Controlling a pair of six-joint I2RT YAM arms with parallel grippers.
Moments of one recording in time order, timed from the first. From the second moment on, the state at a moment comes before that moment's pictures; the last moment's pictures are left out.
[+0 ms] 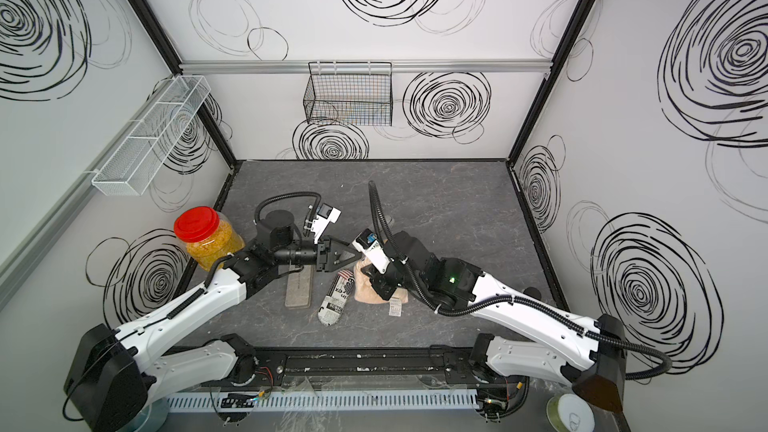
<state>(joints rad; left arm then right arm) -0.54 1.13 0.73 0.04 0.86 -0.58 1.08 1.09 0.97 -0.52 -0.02 0.06</state>
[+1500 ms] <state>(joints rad) -0.58 1.12 0.73 -0.07 0.95 -0.48 0.45 0.80 0.87 -0.25 -0.42 0.34</state>
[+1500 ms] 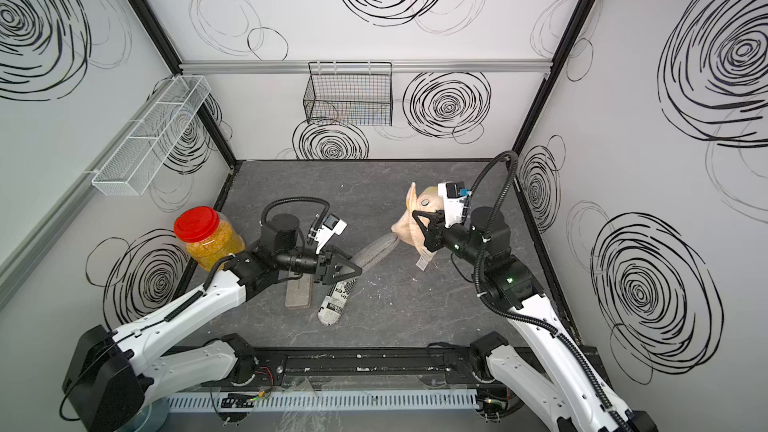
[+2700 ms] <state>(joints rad) -0.62 1.15 0.76 -0.03 0.98 -0.48 0.41 0.88 0.77 -0.15 -0.63 0.54</state>
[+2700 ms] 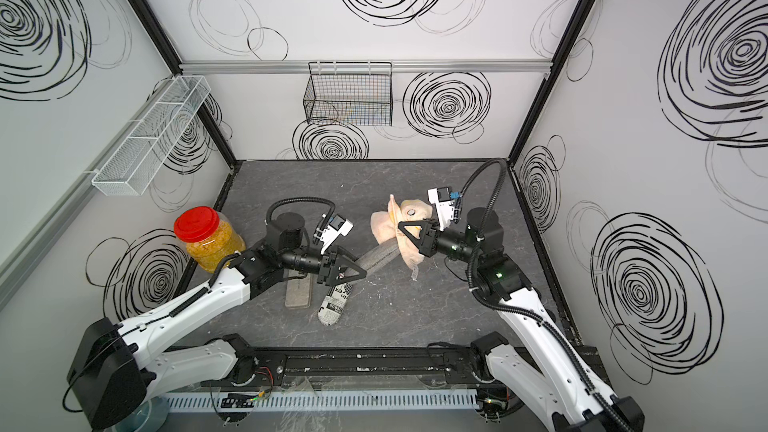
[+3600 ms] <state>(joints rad) -0.64 1.15 0.80 -0.12 0.92 -0.40 0.34 0.89 0.77 -0.27 -0.60 0.57</state>
